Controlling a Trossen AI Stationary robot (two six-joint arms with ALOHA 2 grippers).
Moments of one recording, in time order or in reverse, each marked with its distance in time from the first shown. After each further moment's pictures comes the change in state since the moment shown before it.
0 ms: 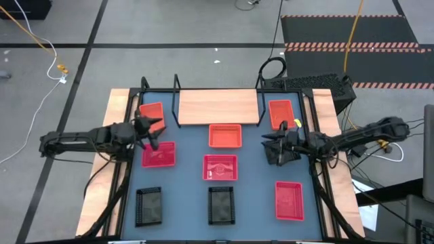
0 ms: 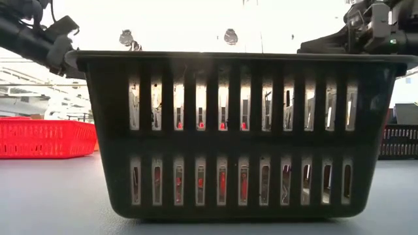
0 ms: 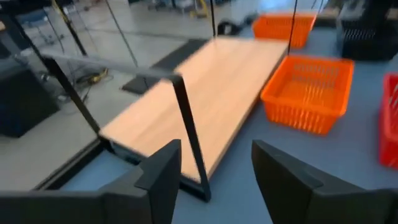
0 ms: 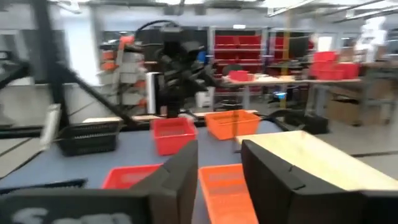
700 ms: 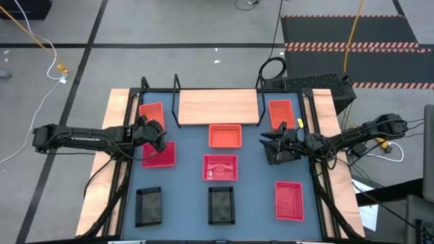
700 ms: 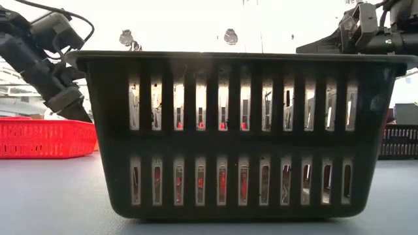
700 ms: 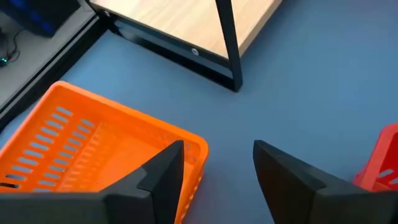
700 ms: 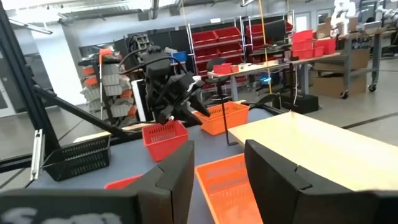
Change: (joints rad) left arm 0.064 0.395 0.000 -0.123 -0.006 -0.208; right arm 0.039 0.085 0.001 0.051 0.085 0.154
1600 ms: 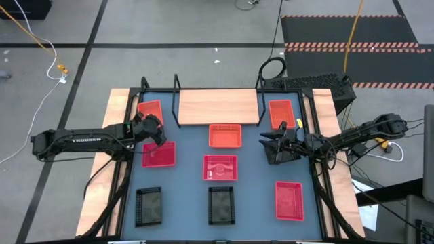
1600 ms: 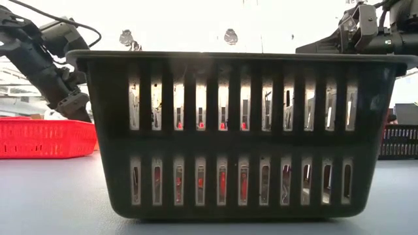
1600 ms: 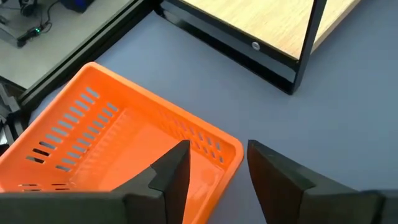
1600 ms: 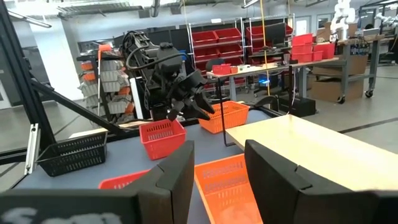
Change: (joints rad) left arm 0.163 0.006 0.000 0.015 0.001 0.012; right arm -0.001 0.008 0.000 0.008 0.001 -0.038
